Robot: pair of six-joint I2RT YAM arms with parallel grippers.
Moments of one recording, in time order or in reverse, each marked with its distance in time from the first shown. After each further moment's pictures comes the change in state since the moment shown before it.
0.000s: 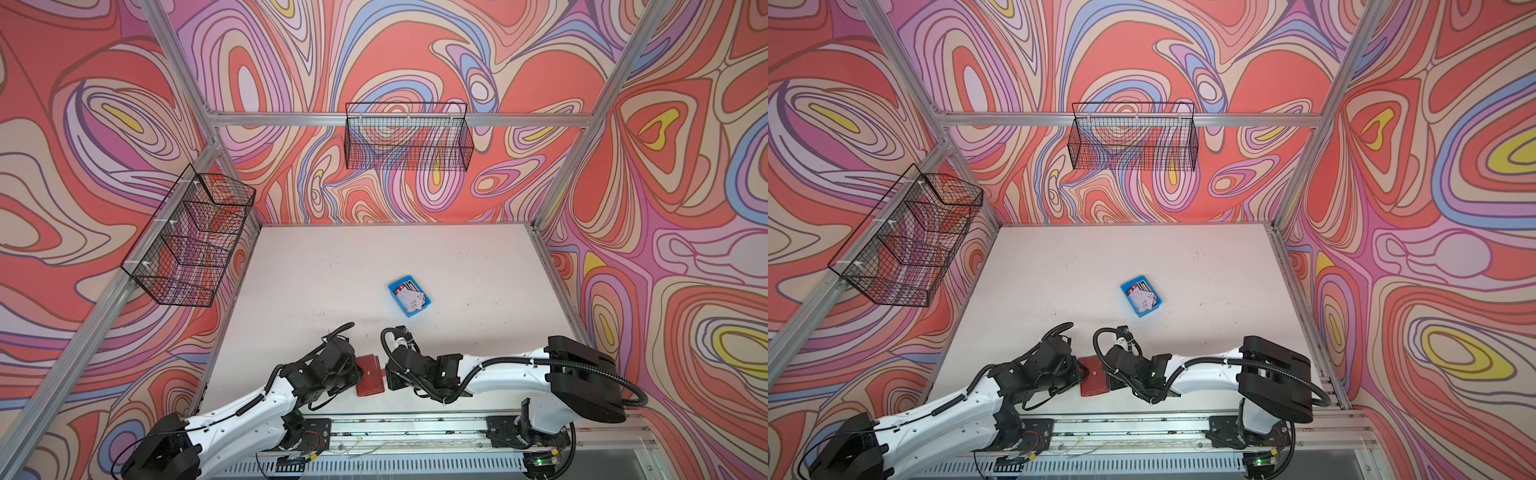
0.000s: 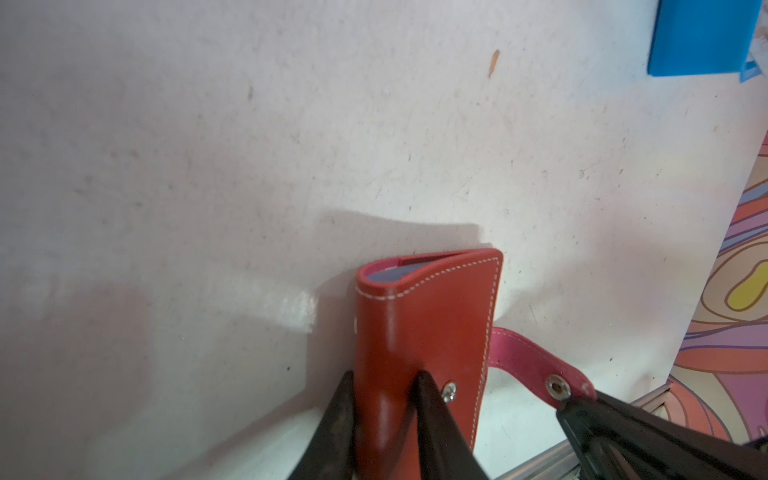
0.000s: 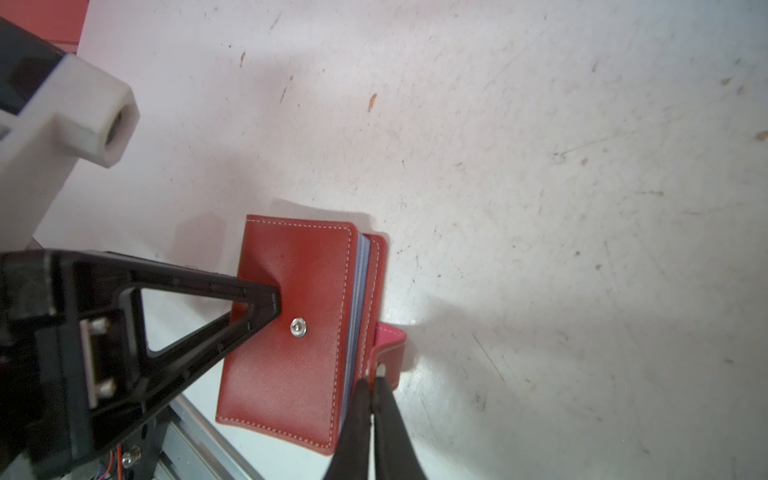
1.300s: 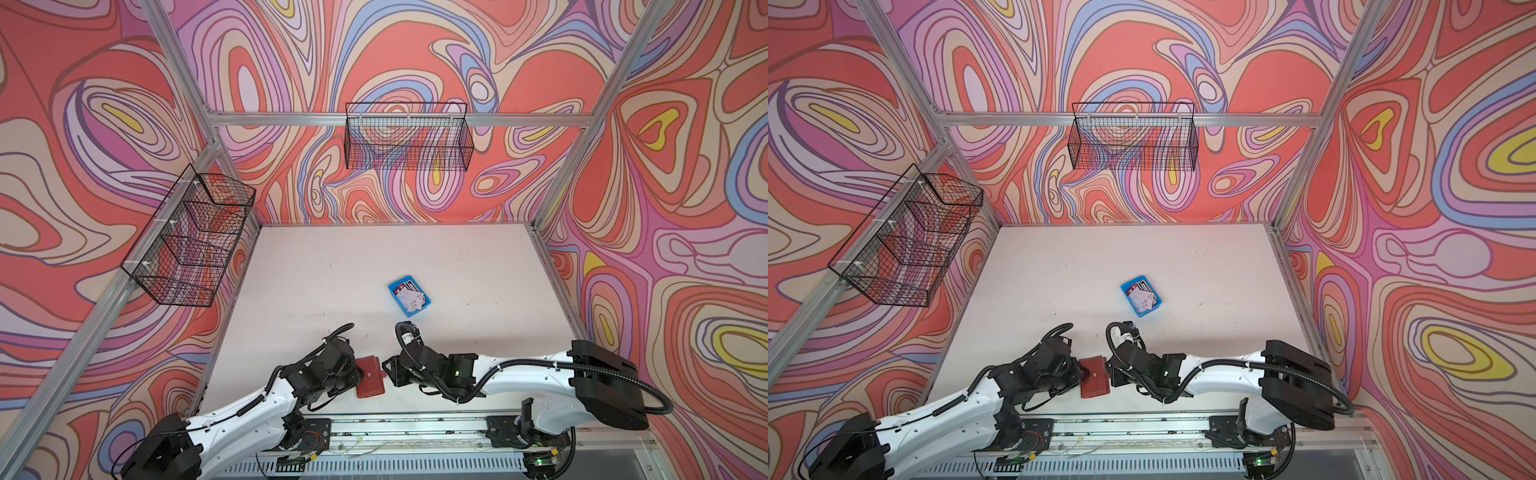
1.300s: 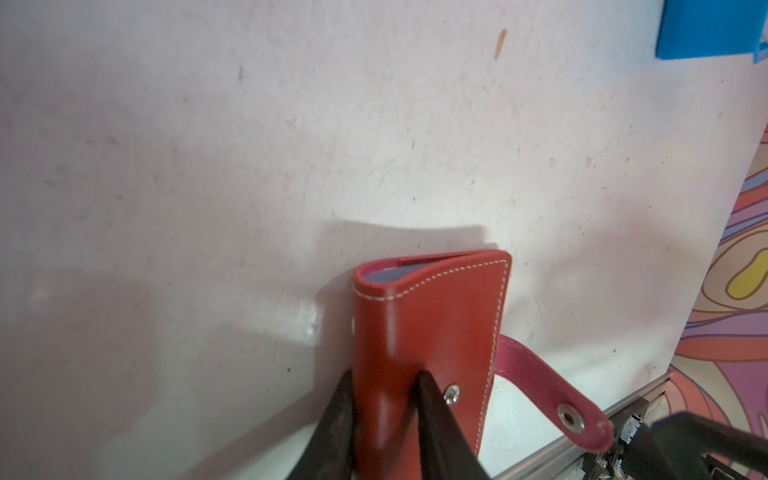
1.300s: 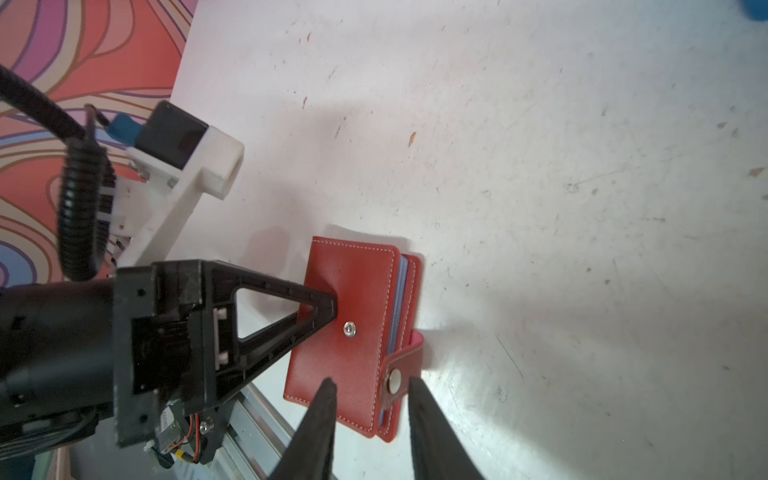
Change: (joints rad) left arm 0.005 0.019 -0.015 0.029 0.023 0.010; right arm -0.015 -0.106 -0.058 0.070 -0.048 -0.001
